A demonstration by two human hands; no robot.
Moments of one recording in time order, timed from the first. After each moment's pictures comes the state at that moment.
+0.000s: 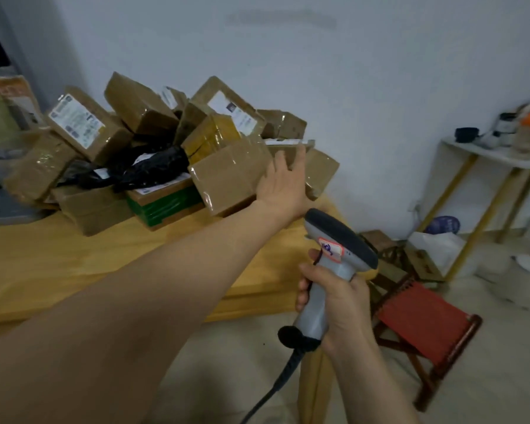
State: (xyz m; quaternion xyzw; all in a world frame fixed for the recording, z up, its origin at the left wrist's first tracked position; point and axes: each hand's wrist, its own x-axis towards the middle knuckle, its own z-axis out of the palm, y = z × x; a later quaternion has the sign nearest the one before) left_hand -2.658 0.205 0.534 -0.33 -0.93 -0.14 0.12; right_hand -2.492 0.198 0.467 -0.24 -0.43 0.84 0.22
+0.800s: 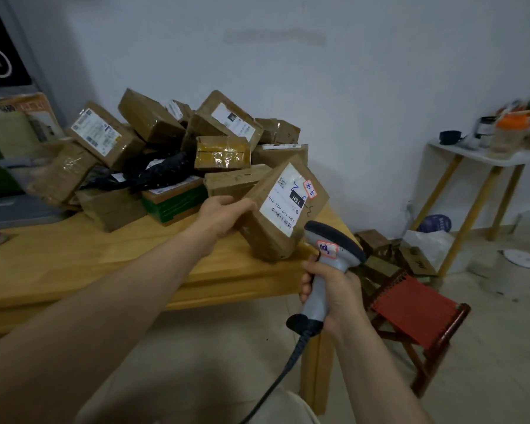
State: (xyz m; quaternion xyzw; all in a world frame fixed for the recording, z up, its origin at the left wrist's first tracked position) left_hand -2.621 0.076 0.521 -0.11 -0.79 -0.59 -0.10; right_hand -2.462 0.191 0.455 -0.27 -0.41 0.85 0.18
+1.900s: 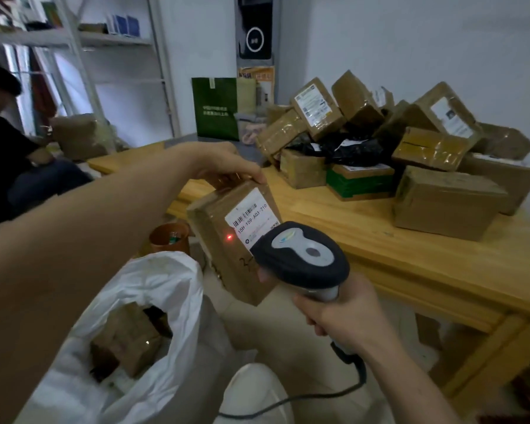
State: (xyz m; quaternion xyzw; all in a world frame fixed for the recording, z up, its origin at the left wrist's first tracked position) left_hand -2.592 -0.246 0.604 0.03 -0.94 -0.33 -0.10; right_hand -2.447 -0.024 0.483 0.09 -0.84 0.54 0.01
